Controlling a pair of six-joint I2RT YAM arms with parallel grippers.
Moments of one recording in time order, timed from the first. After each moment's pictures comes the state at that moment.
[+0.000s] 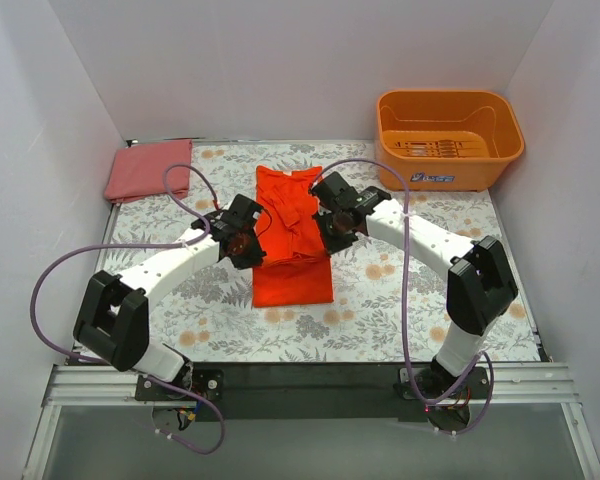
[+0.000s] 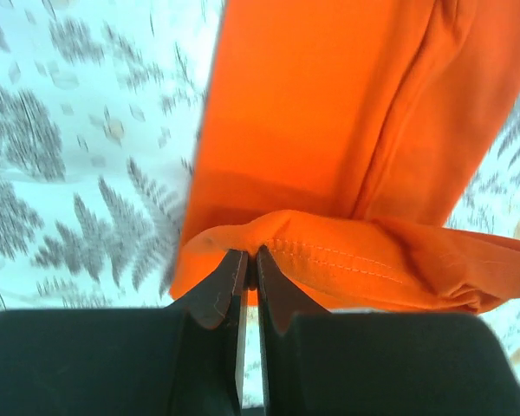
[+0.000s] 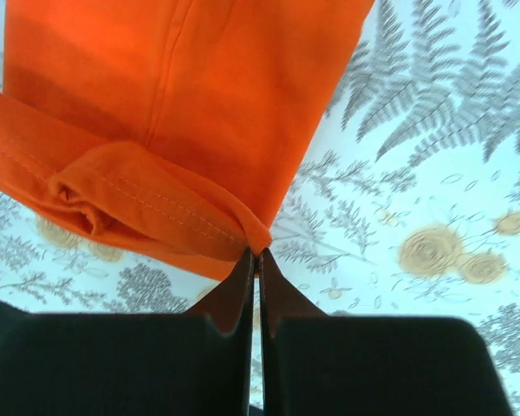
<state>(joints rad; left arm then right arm) -0.57 1.46 1.03 -0.69 -0.12 -0.88 0.76 1.72 1.41 -0.82 -0.01 0.31</state>
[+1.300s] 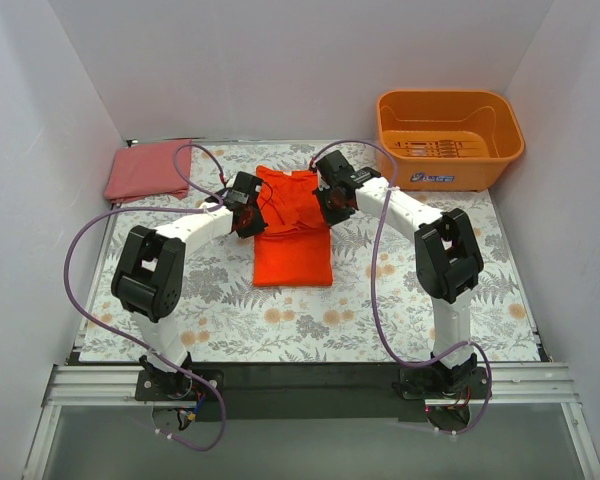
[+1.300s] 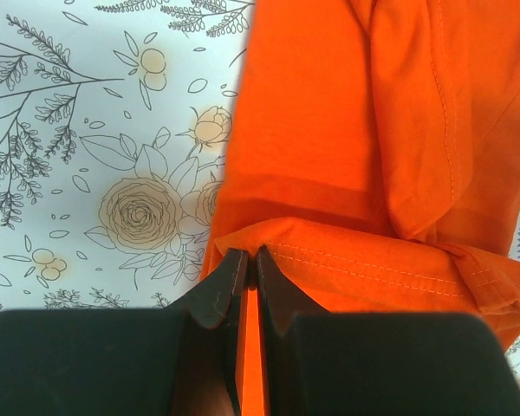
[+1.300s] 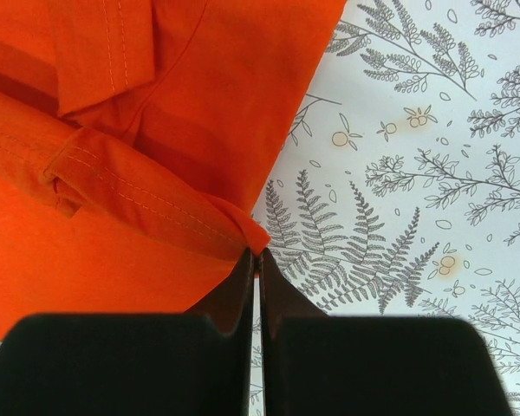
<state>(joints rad) -0.42 1.82 1.22 -0.40 -0.18 -0.70 0.60 2.02 1.65 -0.70 0.02 0.15</state>
